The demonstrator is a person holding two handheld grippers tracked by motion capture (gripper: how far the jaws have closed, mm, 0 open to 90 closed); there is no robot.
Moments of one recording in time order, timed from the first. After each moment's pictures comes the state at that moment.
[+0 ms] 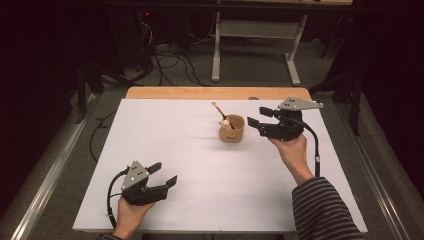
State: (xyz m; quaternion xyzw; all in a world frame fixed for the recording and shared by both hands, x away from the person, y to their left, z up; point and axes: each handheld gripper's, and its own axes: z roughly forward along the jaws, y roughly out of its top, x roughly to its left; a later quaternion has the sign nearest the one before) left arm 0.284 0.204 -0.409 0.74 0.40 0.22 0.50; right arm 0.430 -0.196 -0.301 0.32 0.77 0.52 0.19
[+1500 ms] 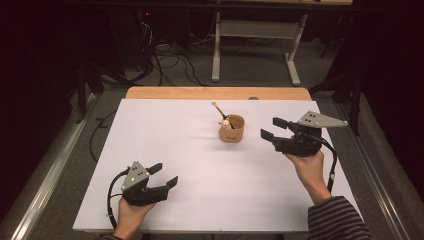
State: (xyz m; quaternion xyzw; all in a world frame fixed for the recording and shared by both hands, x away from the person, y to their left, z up) left arm 0.283 0.202 -0.409 0.74 0.40 0.21 0.51; right arm 0.387 -0.229 -0.301 0.31 0.76 0.55 0.19
